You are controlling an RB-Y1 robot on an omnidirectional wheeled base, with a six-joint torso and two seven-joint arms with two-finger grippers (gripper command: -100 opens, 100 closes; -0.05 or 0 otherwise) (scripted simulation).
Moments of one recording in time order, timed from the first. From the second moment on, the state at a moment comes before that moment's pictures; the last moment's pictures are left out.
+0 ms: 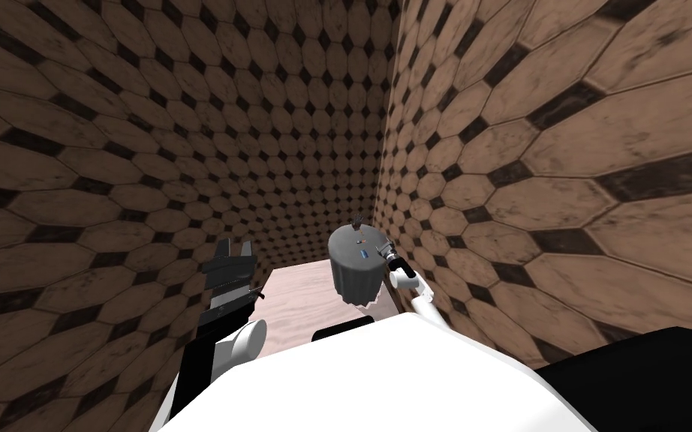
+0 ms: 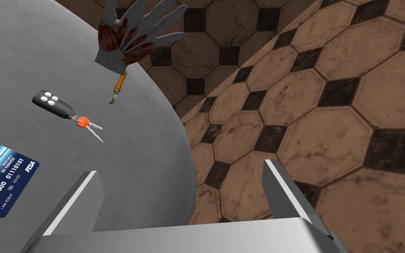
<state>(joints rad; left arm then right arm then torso) 0.45 -0.02 0.06 -2.24 0.11 -0.41 0.09 0.10 -0.18 -0.11 -1.56 -0.21 0.05 -0.72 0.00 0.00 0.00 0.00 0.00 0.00</state>
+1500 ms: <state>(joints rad) 0.45 -0.02 0.06 -2.24 0.11 -0.41 0.09 -0.11 -0.19 -0.19 -1.20 -0.33 0.37 -0.94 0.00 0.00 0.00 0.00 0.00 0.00</state>
